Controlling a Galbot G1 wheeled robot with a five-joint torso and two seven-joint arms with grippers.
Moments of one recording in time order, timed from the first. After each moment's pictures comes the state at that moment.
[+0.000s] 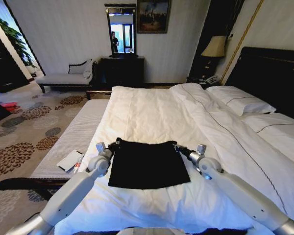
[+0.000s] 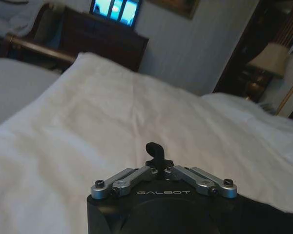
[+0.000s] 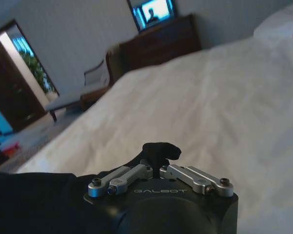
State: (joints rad) left arm 0.83 -0.90 0.01 -1.79 -1.13 0.17 -0.41; right arm -0.91 0.67 0.07 1.74 1.26 -0.16 0.08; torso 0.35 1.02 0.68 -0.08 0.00
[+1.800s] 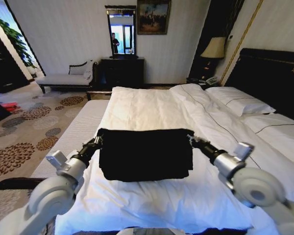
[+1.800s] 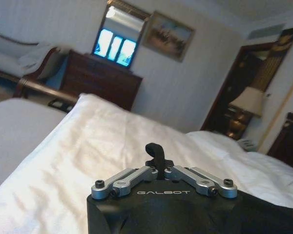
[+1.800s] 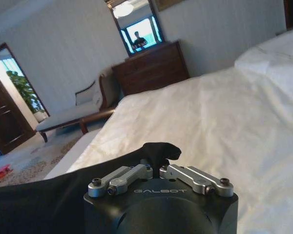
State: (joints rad) left arm 1.34 -0.72 -0.44 -2.37 -1.21 0.15 -0.53; right arm -1.34 0.63 0.53 2.31 1.39 -0.28 0.45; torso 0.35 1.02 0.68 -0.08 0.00
